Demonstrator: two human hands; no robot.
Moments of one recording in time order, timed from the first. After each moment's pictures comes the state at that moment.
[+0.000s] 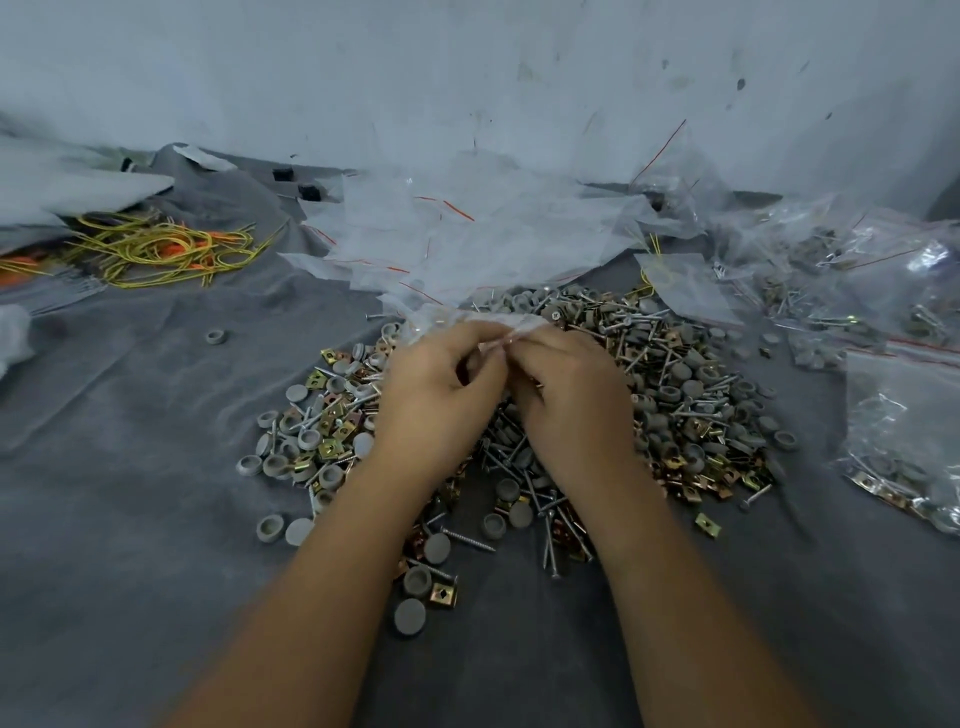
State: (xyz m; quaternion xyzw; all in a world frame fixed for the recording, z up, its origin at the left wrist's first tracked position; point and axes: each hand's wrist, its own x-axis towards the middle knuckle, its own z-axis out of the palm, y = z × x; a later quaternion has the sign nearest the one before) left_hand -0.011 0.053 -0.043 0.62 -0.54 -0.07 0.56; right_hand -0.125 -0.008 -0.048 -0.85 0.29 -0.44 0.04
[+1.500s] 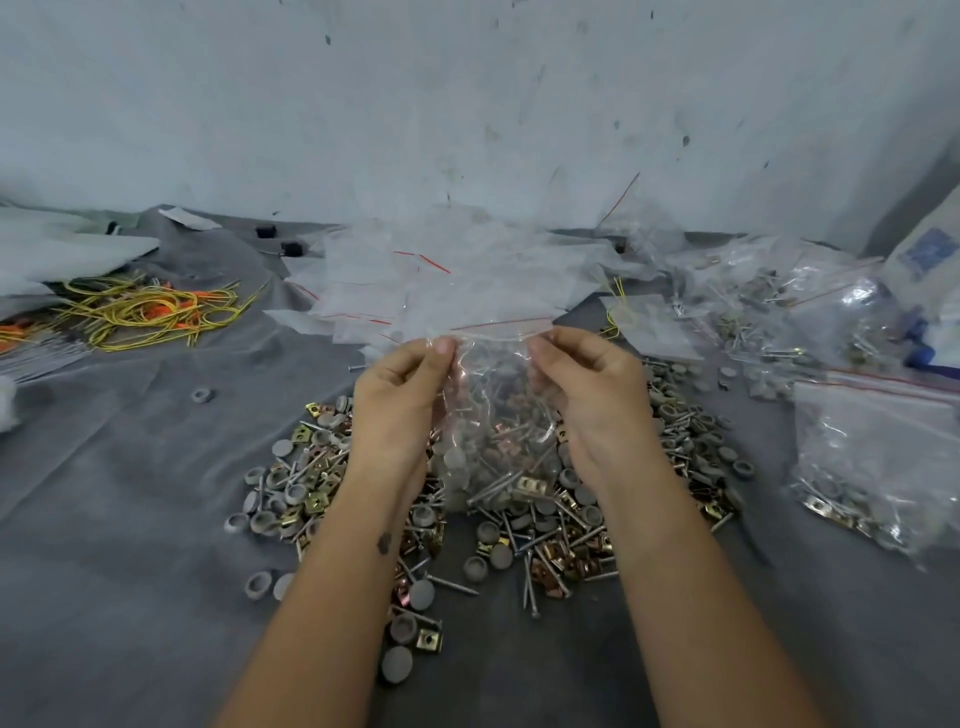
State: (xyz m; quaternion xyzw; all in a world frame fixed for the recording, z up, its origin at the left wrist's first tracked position) left_hand -0.006 0.038 -0.023 0.45 -0.32 -0.34 0.76; right_hand -0.141 -0.021 -0.005 -0.52 0.31 -0.53 0.60
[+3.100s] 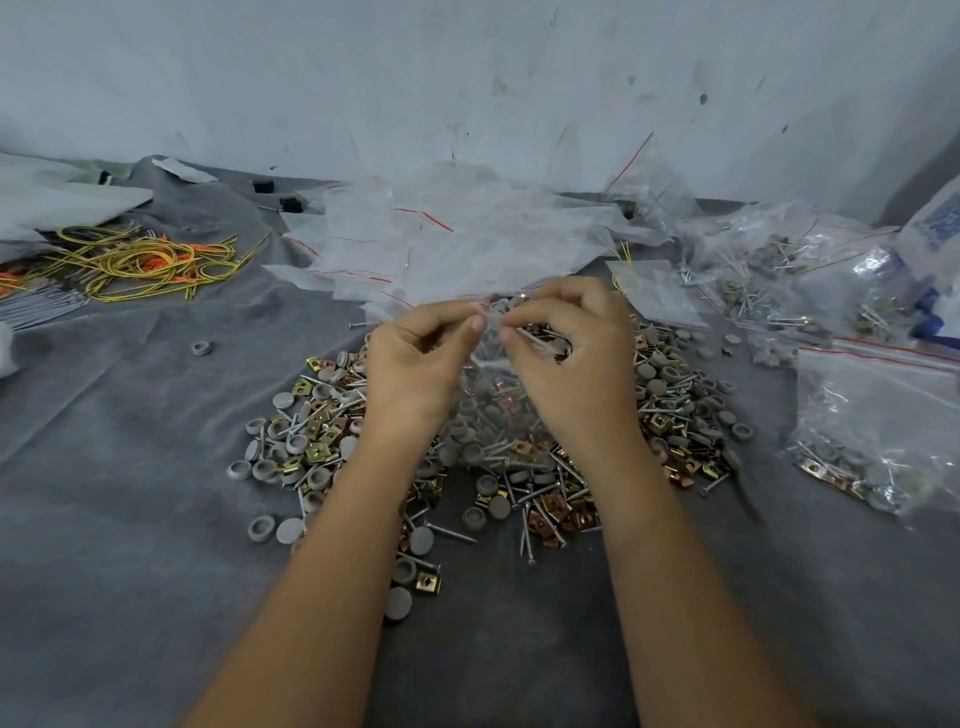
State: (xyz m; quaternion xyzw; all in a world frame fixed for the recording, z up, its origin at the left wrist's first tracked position) left_hand -0.013 0.041 -0.028 0.47 -0.45 -0.21 0.73; right_hand -0.136 -0.004 -0.015 -0.76 0.33 -0.54 0.15
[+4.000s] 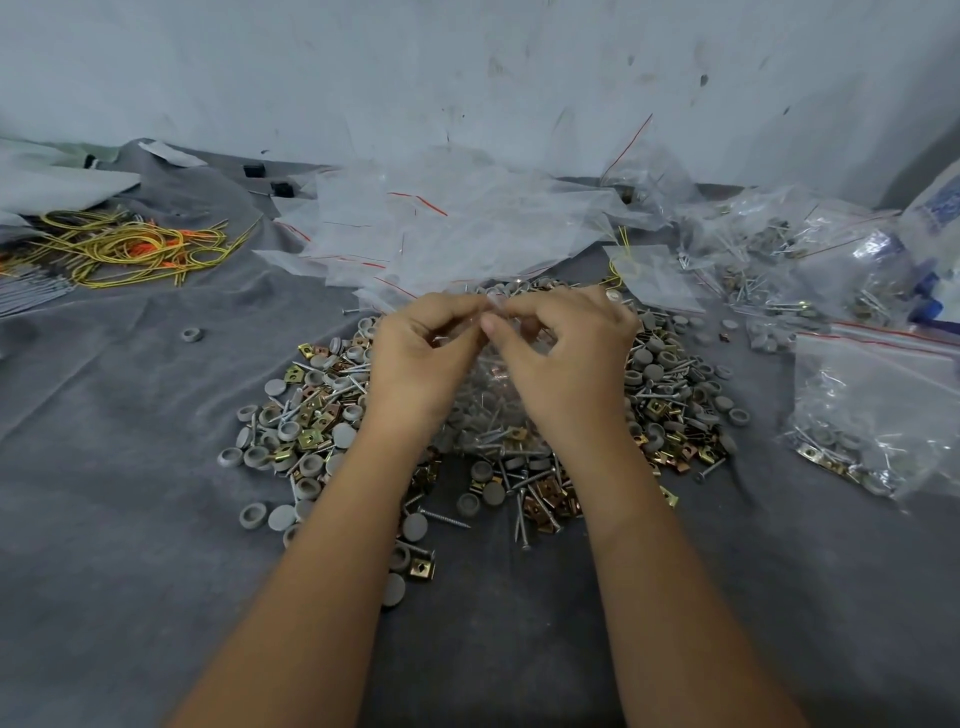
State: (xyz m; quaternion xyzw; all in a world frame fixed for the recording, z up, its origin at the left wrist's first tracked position) left_hand -0.020 0.043 -0.031 0.49 -0.48 -0.21 0.70; right_hand -0.133 0.003 -0.019 -0.76 0.36 -0.53 0.09
